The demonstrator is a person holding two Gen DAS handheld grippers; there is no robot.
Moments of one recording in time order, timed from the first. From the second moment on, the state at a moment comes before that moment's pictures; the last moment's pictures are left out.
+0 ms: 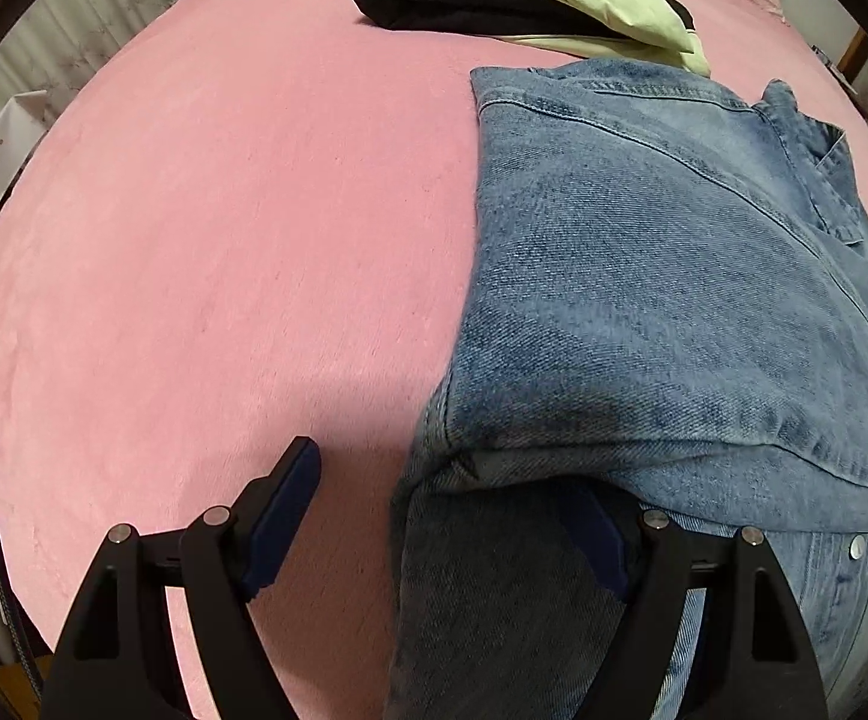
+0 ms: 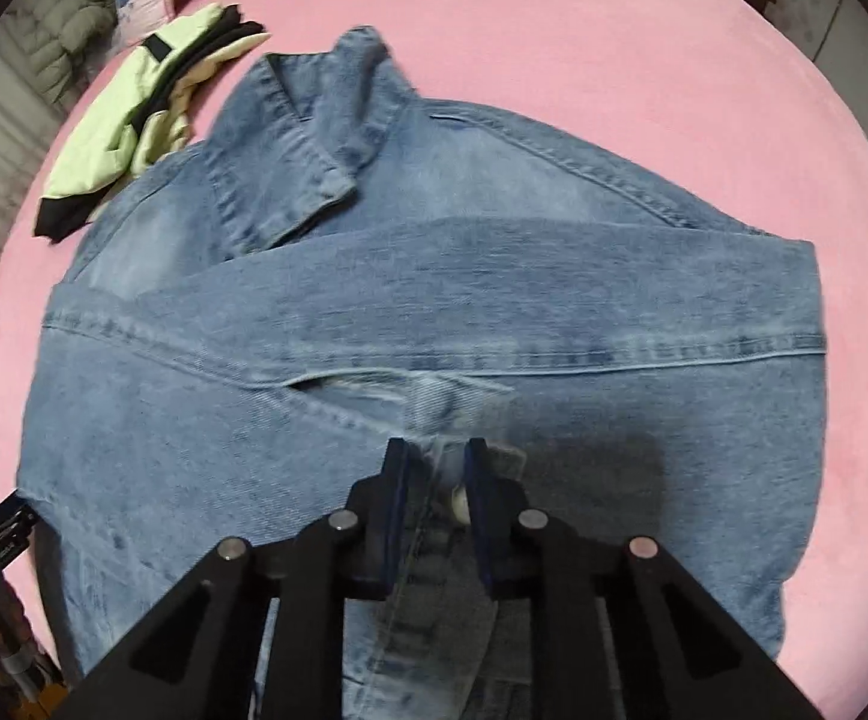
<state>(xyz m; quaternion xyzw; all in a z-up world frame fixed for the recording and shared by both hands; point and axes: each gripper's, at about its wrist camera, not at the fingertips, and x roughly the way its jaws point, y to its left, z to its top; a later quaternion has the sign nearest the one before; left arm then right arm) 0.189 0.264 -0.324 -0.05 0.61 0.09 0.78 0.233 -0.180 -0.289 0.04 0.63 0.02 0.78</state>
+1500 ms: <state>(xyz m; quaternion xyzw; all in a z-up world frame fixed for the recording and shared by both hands) 0.156 0.262 -0.266 -0.05 0.58 0.11 0.81 0.145 -0.147 -0.243 0.01 0.60 0.01 0.80</state>
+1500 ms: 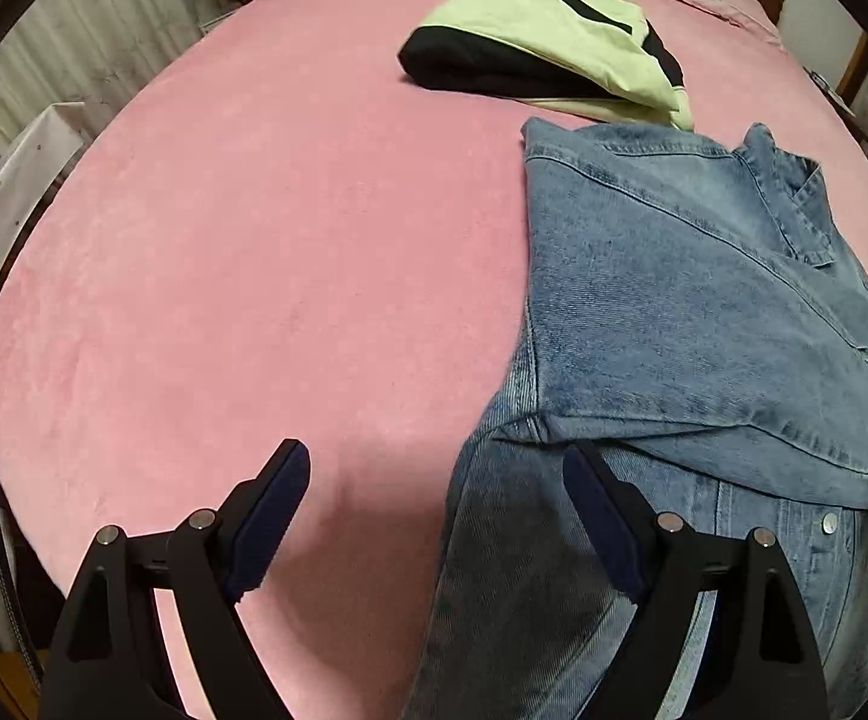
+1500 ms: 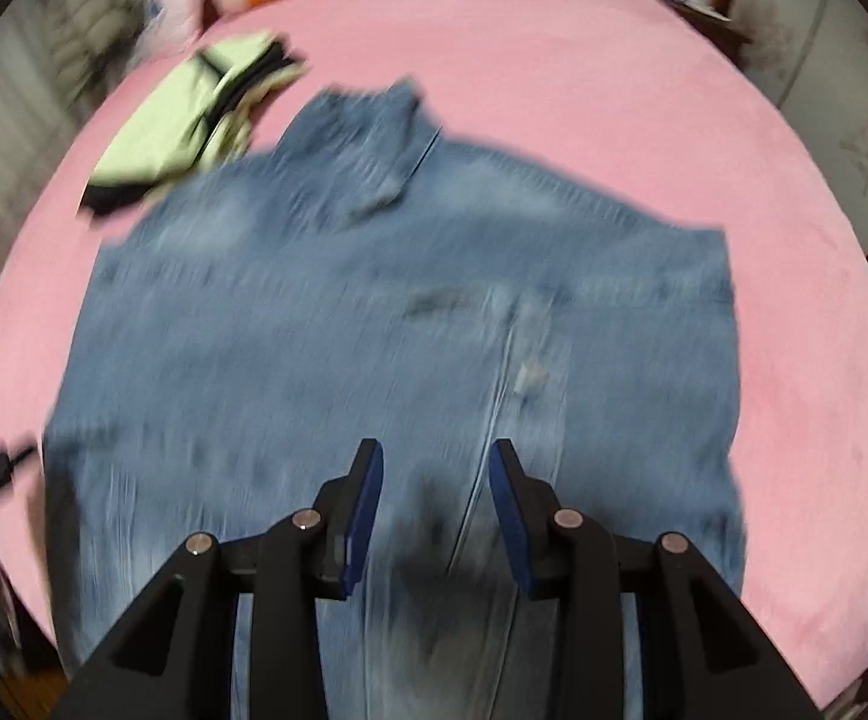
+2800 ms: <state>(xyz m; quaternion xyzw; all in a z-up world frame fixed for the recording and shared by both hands) 0.088 0.215 -0.222 -0.09 0.60 -0.01 0.79 0.016 -0.266 -0.205 0.06 0.60 -0.11 0.79</state>
